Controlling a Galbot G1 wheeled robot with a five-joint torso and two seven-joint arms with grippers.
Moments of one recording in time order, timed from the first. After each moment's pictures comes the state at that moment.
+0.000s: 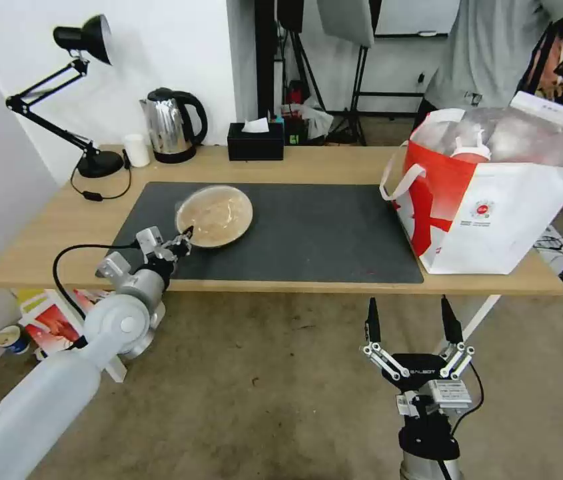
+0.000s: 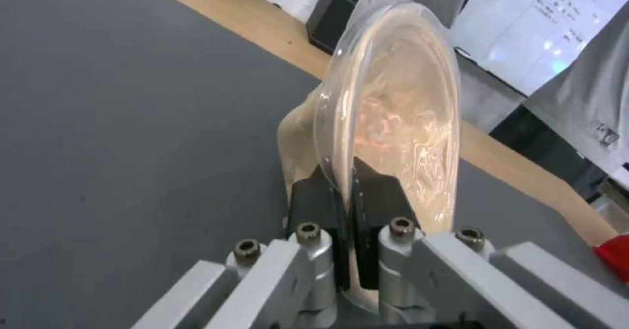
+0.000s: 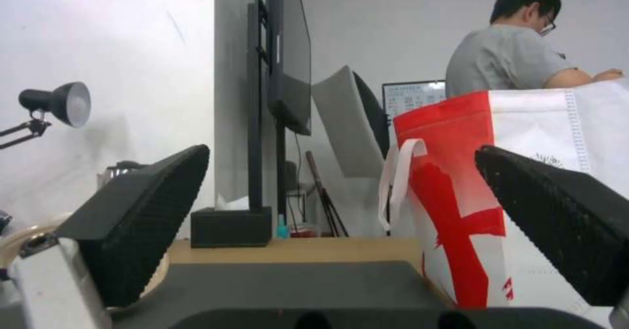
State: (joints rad) left arm 0.99 -0.81 -0.15 -1.84 -1.37 0.00 -0.34; right arm -1.79 1.13 0.13 2.21 -0.26 0.63 0.68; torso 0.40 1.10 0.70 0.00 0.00
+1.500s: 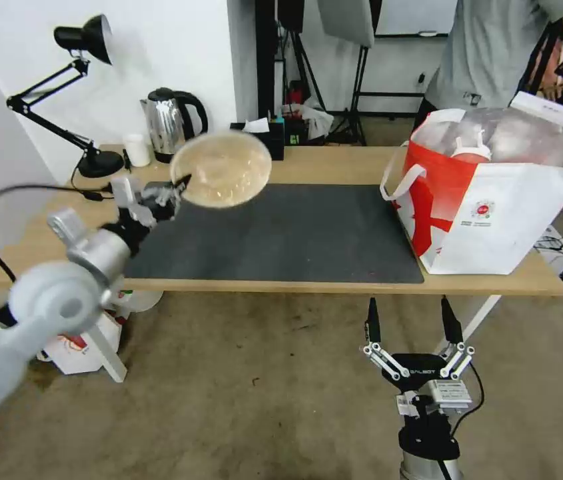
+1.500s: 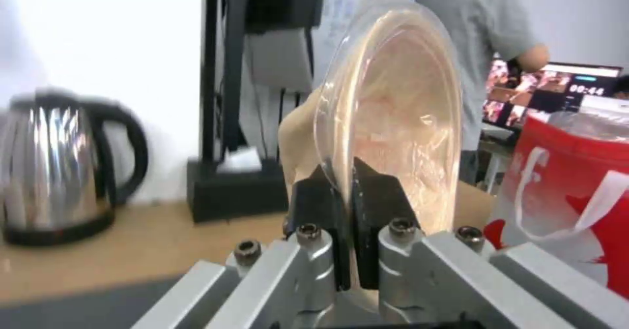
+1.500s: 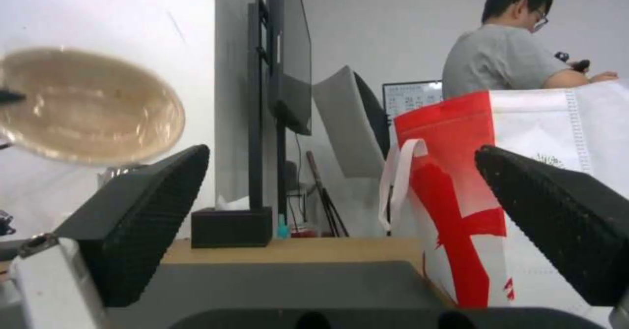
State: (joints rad) left arm 0.90 -0.41 -0.24 -2.08 -1.32 -0.02 -0.11; right arm -1.79 1.13 0.13 2.21 -0.26 0.63 0.68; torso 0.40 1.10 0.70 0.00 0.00
